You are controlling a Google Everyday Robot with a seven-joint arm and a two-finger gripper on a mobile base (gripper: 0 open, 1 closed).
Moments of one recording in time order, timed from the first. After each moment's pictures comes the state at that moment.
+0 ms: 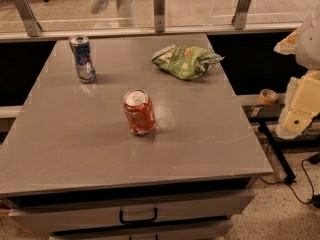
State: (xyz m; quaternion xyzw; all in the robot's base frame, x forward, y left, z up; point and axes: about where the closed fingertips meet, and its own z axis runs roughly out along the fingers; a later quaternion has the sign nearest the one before) arm 0.438 -0.217 0.976 -0.60 0.78 -0.03 0.16
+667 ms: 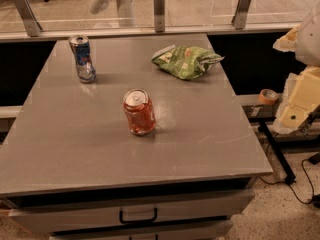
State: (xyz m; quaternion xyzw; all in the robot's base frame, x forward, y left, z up) arm 0.446 -0.216 0.978 -0.60 0.78 -0.03 0.18
